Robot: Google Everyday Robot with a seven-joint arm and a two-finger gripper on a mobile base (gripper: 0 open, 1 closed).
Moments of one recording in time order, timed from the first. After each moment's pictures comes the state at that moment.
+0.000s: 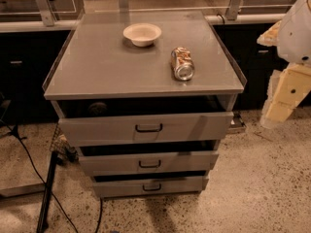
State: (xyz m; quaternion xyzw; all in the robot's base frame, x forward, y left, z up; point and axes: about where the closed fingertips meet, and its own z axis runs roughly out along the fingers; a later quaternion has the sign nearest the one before) arm 0.438 -0.215 0.984 -0.60 0.78 -0.04 0.17
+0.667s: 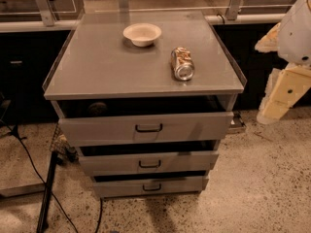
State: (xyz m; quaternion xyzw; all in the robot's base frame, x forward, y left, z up) arm 0.438 -0.215 0.984 -0.60 0.78 -0.04 0.17
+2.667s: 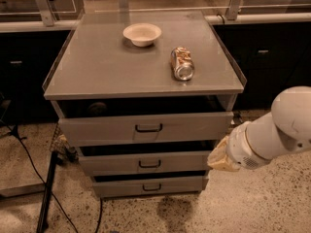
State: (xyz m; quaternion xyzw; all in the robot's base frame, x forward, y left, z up) arm 0.420 -0.175 0.742 -0.55 0.80 0.09 0.21
